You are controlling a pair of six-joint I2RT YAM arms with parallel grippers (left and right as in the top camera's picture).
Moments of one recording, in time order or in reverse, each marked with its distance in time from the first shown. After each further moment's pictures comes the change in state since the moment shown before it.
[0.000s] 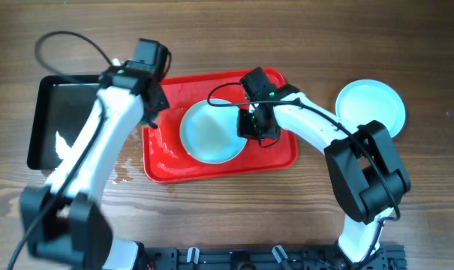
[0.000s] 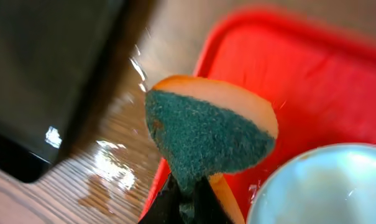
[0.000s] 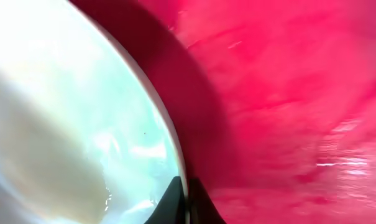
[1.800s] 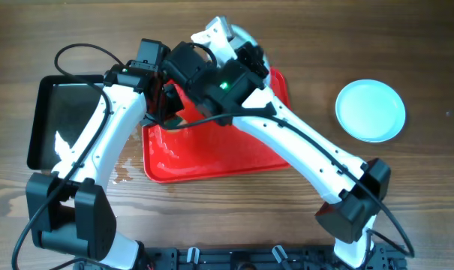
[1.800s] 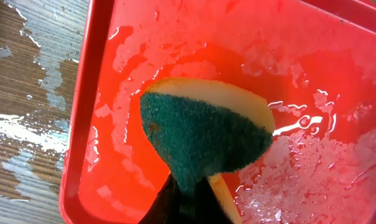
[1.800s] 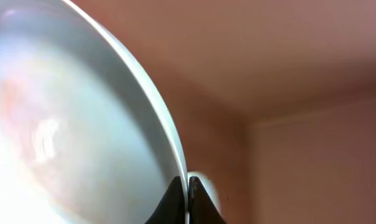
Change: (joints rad) left arm 0.000 0.067 -0.003 0.024 0.346 0.004; right arm 0.319 0.008 0.770 -0.547 1.157 -0.423
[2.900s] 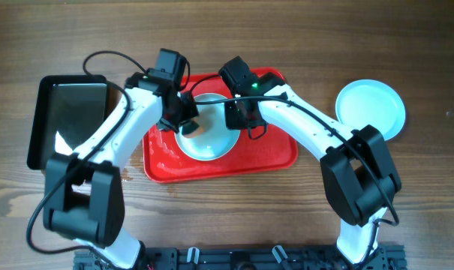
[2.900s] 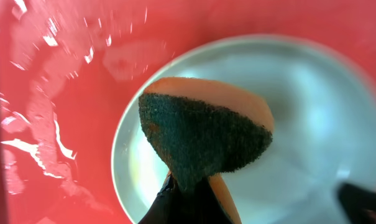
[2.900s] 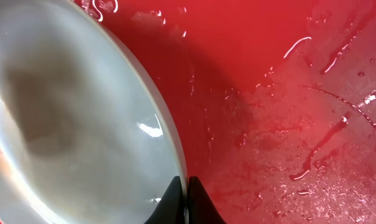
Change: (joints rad) left arm -0.064 0.084 -0.090 0.163 0.098 0.024; right arm -0.227 0.009 -0.578 0.417 -1.012 0.349
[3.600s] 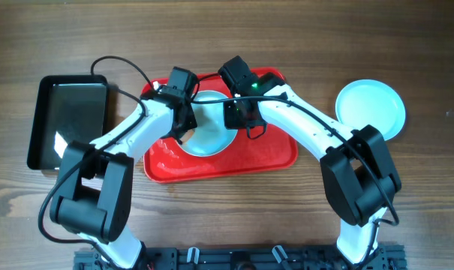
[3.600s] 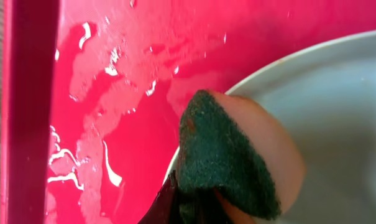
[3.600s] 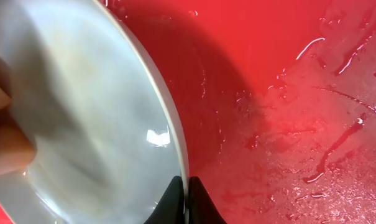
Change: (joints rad) left arm -0.045 0.038 -0.155 0.205 -0.303 -0.010; right arm 0.000 0.000 0.000 0.012 -0.021 0.022
